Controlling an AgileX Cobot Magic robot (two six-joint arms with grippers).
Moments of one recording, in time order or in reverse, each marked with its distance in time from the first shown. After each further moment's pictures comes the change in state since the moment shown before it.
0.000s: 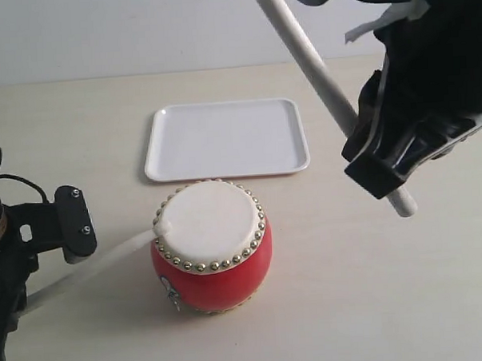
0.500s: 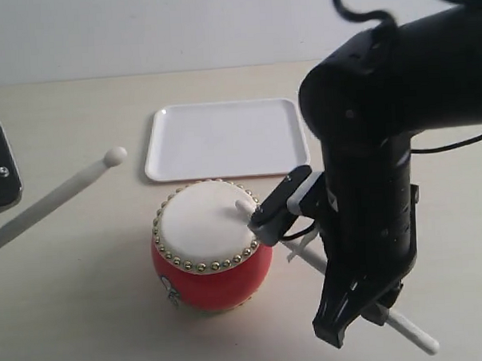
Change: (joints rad) left arm 0.000 -0.346 -0.037 0.054 0.125 -0.047; right arm 0.000 0.471 0.192 0.000 0.002 -0.007
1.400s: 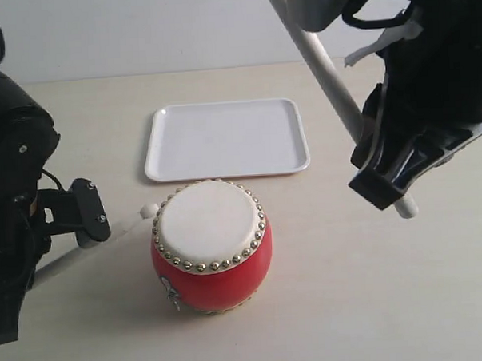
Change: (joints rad) left arm 0.000 0.505 -0.094 0.036 0.002 0.004; right arm 0.000 -0.447 -0.167 -0.049 0.000 0.002
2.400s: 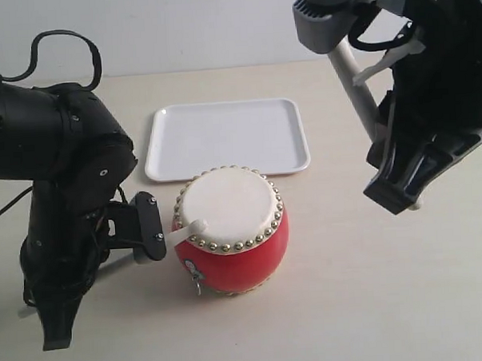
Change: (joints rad) left arm -0.156 0.139 -0.089 0.018 -0.012 -0.008; right arm 0.000 -0.008 0.025 -0.081 -0.002 -0.002
